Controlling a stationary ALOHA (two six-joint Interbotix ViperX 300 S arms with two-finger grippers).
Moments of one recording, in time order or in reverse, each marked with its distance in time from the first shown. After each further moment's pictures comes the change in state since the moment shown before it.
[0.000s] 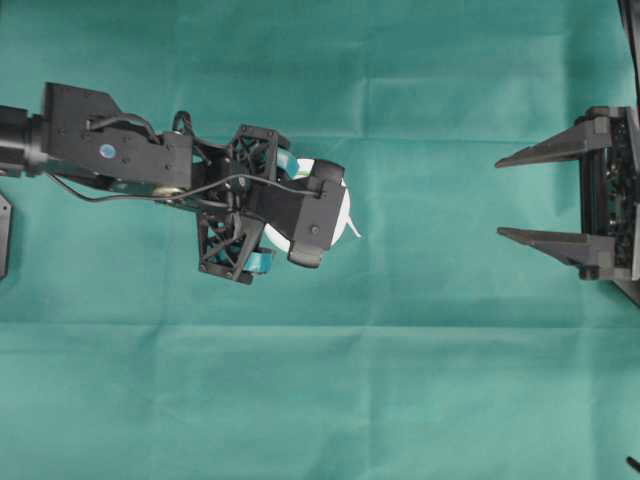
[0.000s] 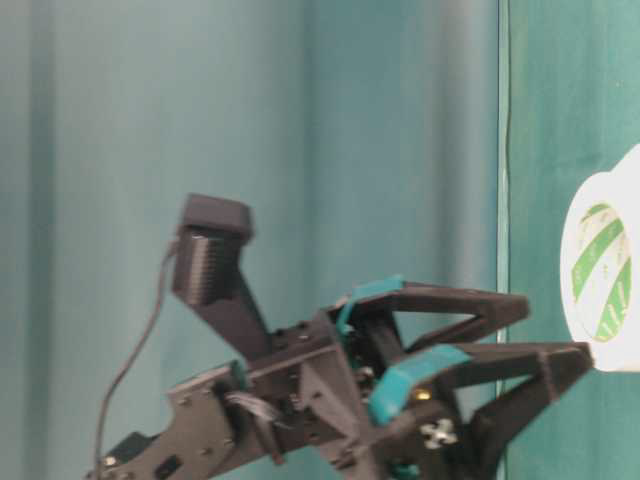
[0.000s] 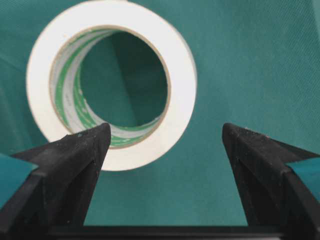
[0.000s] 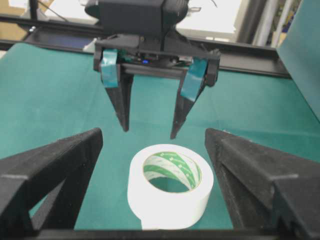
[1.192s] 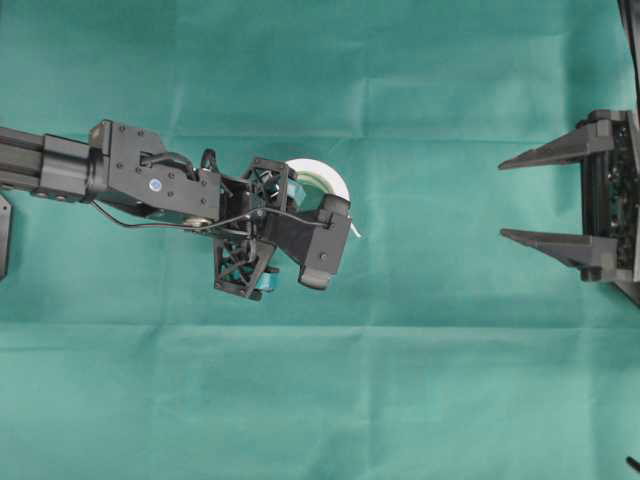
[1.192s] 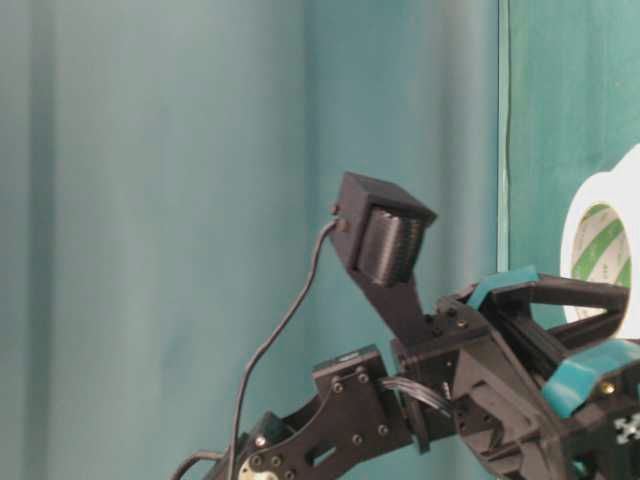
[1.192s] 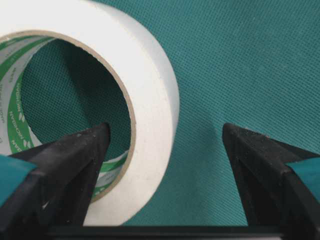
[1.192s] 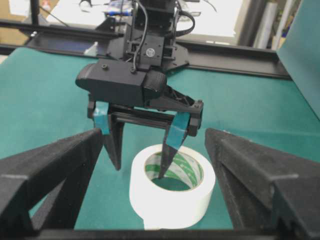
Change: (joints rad) left arm -0.020 0.150 0.041 0.002 -0.164 -0.005; right arm -0.002 -0.002 0.035 0.000 -0.057 0.011
